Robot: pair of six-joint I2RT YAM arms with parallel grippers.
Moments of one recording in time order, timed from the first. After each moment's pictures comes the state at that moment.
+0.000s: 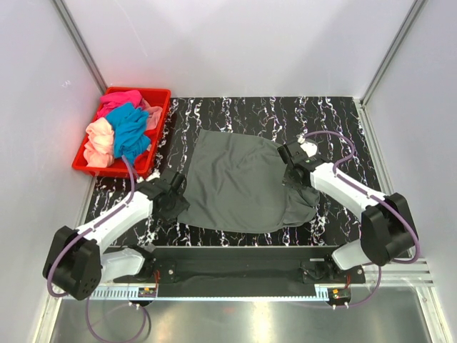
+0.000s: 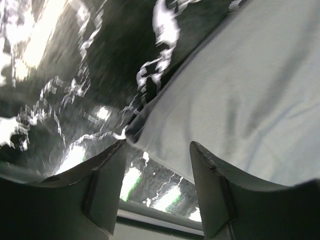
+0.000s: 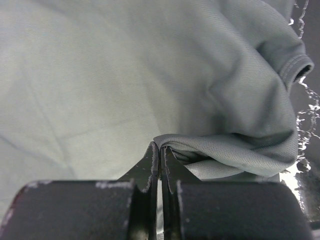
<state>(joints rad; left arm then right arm) -0.48 1.17 0.68 -0.77 -0.19 -1.15 0.49 1.46 0.99 -0.67 0.34 0.77</state>
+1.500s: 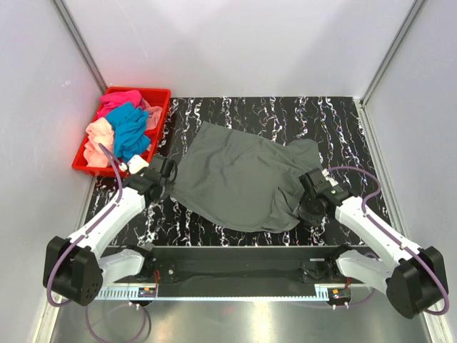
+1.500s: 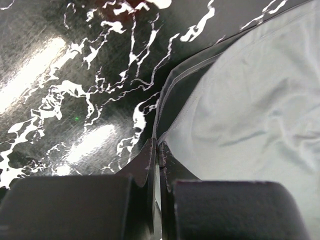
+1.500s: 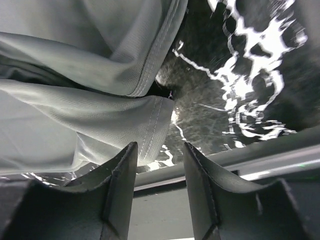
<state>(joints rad) -0.38 1.12 0.78 -0.71 -0.43 -1.19 0.46 1.05 0.72 -0.92 0.13 0.96</state>
